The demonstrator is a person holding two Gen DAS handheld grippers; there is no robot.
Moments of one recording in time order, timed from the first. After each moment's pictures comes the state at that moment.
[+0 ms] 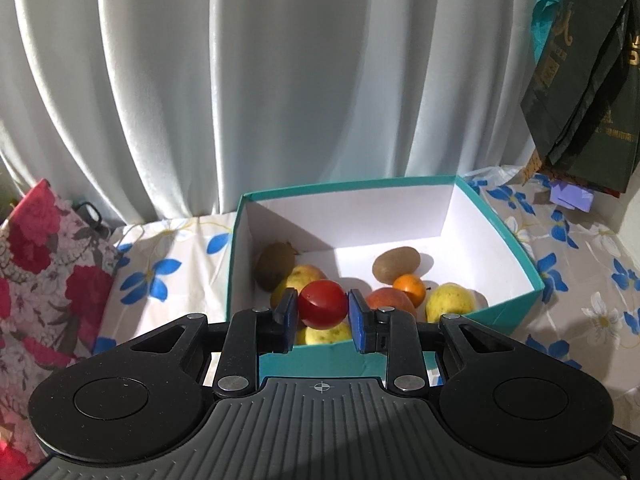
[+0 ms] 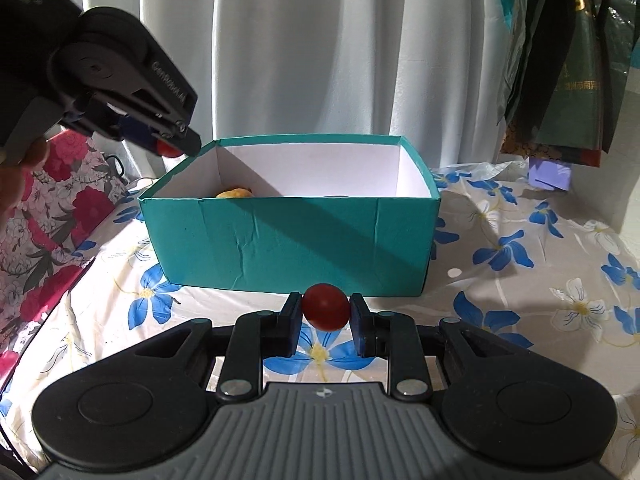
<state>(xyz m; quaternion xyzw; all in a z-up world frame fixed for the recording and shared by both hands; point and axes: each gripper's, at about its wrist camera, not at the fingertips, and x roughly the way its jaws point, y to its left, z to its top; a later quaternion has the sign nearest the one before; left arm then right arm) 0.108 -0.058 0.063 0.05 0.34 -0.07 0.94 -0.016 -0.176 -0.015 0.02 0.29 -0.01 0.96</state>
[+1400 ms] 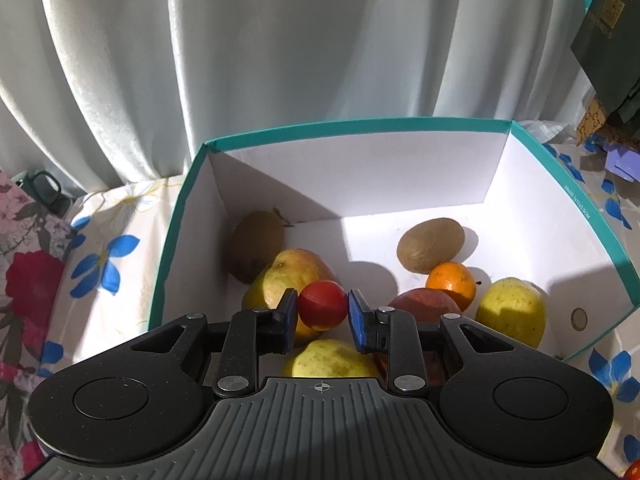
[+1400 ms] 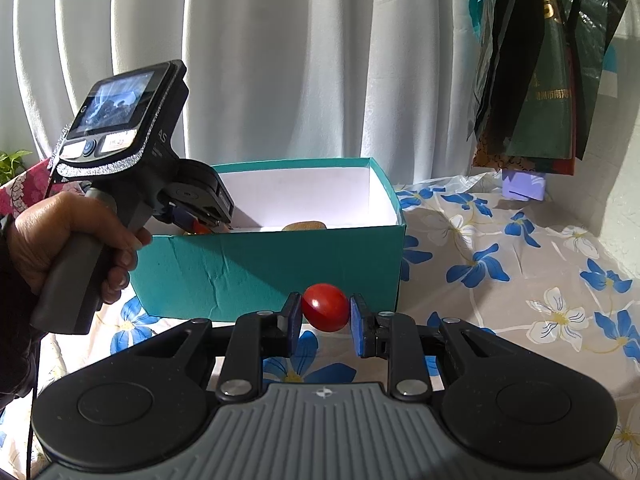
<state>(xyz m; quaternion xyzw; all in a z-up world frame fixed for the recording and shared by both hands) 0.199 -0.073 -0.015 0.06 0.41 -0.06 0.91 -0.012 -0.188 -0.001 0.03 0.26 -0.04 0.96</state>
